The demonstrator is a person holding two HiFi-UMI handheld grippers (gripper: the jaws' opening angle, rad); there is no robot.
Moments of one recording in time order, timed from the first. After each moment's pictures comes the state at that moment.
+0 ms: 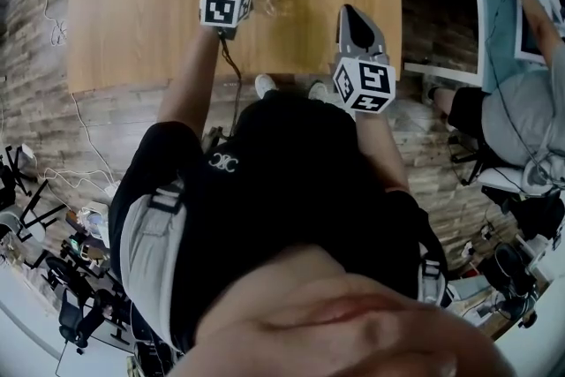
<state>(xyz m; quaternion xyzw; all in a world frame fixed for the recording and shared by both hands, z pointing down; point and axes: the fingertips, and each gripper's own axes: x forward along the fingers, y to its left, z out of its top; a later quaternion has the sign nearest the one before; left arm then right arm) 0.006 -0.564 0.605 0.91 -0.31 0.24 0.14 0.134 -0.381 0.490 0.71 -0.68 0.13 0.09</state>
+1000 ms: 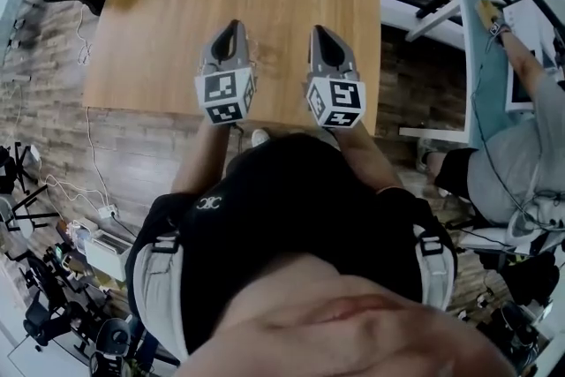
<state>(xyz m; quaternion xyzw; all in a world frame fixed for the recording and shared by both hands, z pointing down) 0.019 -0.460 0.405 0.86 -0.50 0.07 0.04 0.169 -0.410 0.419 0.66 -0.75 0.08 -0.01</state>
